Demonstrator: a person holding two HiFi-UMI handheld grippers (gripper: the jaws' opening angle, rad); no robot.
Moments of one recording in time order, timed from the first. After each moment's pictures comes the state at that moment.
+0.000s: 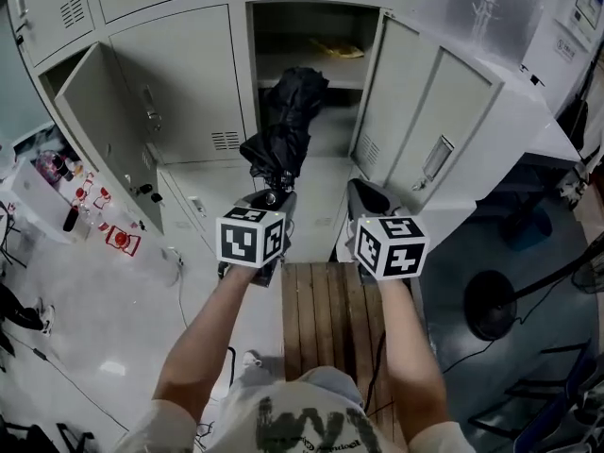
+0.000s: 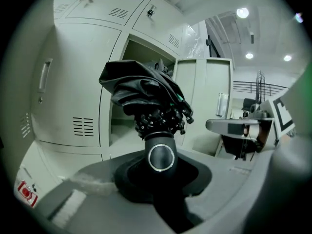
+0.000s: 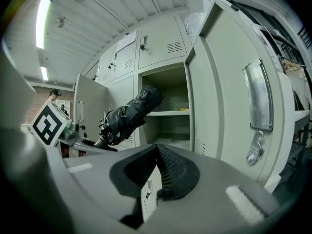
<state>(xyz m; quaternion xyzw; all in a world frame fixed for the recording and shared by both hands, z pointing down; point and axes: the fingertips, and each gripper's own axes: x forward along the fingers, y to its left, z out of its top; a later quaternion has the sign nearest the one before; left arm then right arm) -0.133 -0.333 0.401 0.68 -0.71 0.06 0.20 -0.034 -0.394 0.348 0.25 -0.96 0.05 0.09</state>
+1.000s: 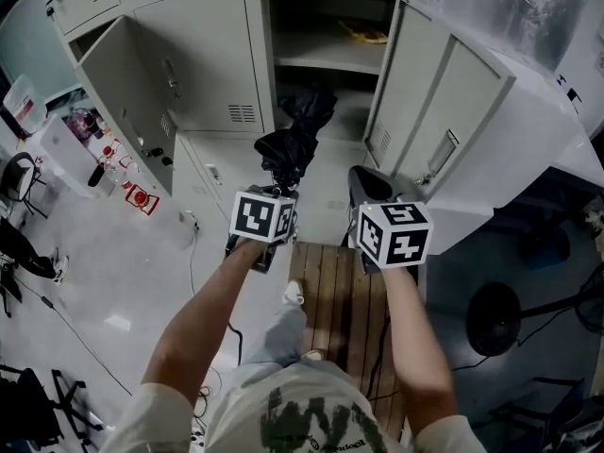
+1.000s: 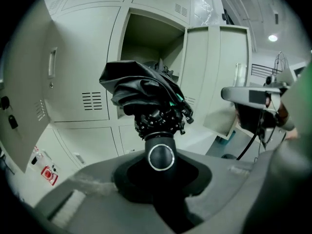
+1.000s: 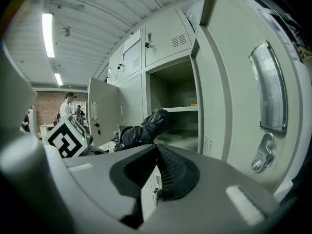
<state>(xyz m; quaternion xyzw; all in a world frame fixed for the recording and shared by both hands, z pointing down) -0.122 -0.324 0.455 0.60 -0.74 0.14 0.29 -0.031 -0.393 0.351 0.16 -0.98 0.06 0.11</state>
